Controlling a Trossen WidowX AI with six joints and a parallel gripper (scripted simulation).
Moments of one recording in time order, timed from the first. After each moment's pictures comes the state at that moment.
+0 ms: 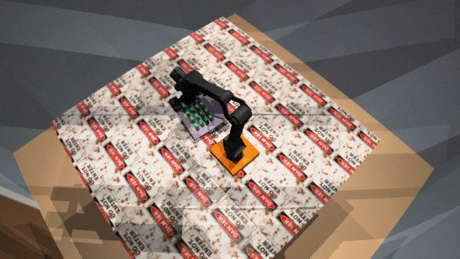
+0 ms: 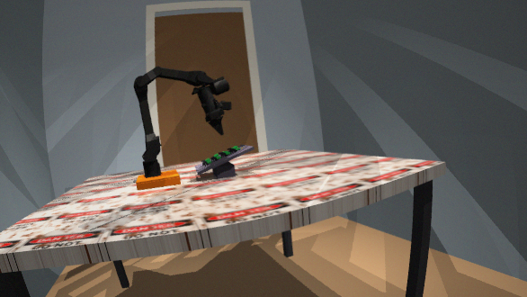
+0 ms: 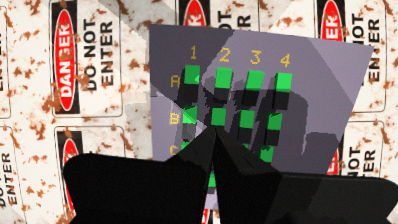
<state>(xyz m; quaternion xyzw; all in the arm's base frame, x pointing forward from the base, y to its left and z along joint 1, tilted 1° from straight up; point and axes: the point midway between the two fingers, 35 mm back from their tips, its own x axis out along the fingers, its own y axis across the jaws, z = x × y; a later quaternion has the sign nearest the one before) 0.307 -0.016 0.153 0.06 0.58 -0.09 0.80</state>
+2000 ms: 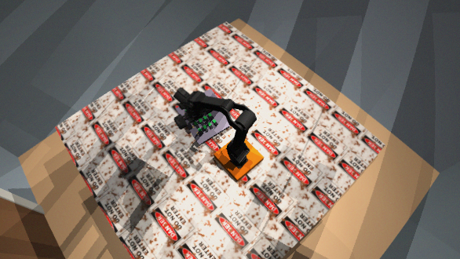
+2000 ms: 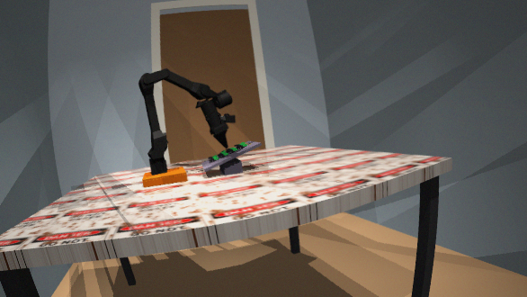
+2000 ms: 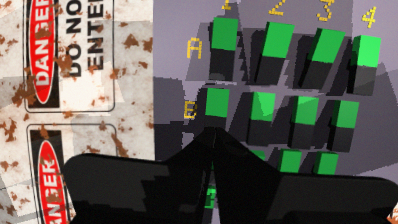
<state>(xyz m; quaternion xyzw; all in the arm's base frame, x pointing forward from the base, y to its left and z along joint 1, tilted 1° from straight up) 0.297 0.007 0.087 0.06 0.58 -0.09 0.81</state>
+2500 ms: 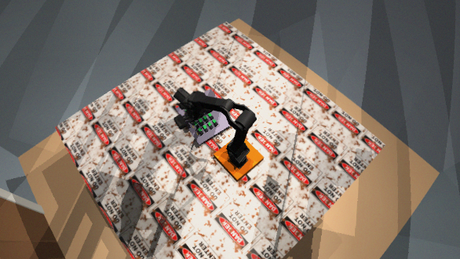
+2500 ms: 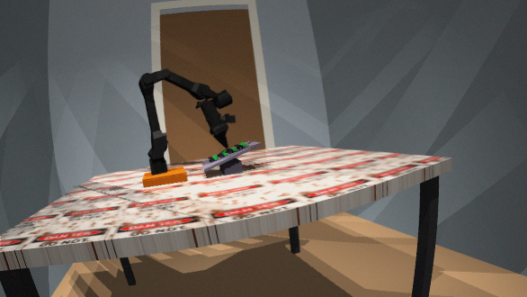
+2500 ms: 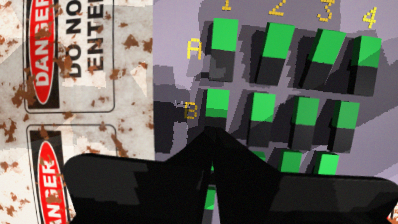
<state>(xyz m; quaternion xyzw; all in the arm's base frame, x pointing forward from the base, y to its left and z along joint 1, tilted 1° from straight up) 0.298 0.007 0.087 0.06 0.58 -0.09 0.81</state>
